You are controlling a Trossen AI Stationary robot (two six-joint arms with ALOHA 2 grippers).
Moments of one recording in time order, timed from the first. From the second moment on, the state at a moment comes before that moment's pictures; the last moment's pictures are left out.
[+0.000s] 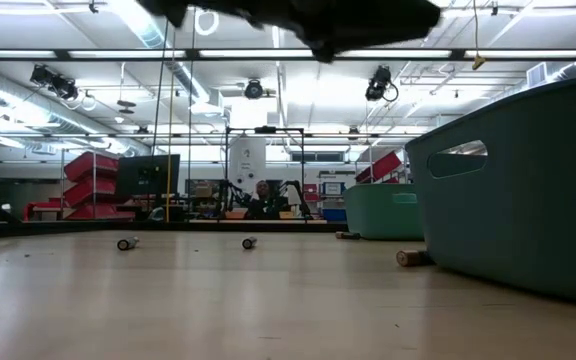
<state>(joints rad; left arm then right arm) -0.29 1.87 1.18 0.45 -0.23 0.21 0.62 1.06 0.60 1.27 1.57 -0.92</state>
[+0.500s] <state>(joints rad) -0.33 1.60 1.18 -0.38 -0.79 -0.11 0.55 1.11 0.60 1.22 1.44 -0.76</state>
